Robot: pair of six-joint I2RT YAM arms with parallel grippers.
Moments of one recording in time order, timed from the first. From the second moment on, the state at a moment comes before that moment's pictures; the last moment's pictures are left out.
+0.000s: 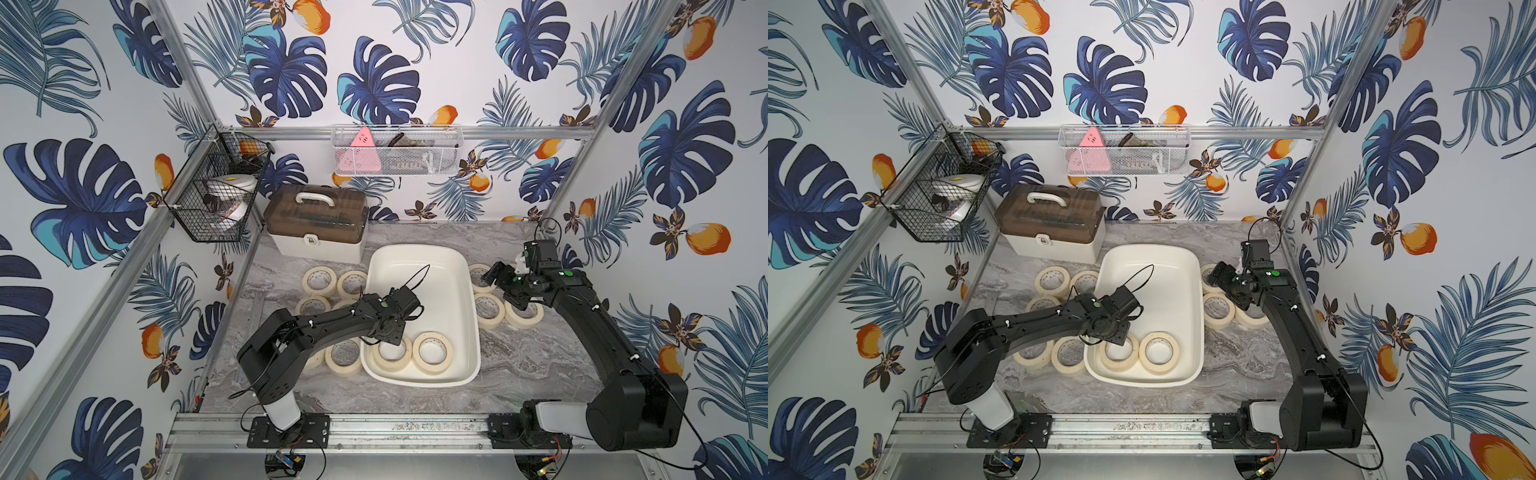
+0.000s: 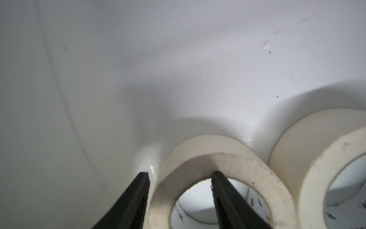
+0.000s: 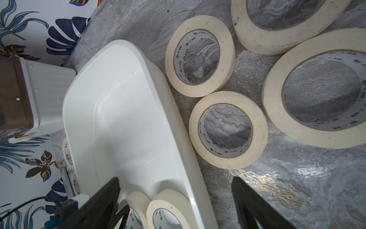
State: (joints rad) left arm -0.80 1.72 1.12 -0.73 -0.20 -0.54; right arm 0.07 1.32 1.12 -0.79 -0.22 0.66
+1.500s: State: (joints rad) left arm -0.84 1.74 1.19 -0.78 -0.27 -0.38; right arm 0.07 1.32 1.14 -0.82 -0.22 0.61
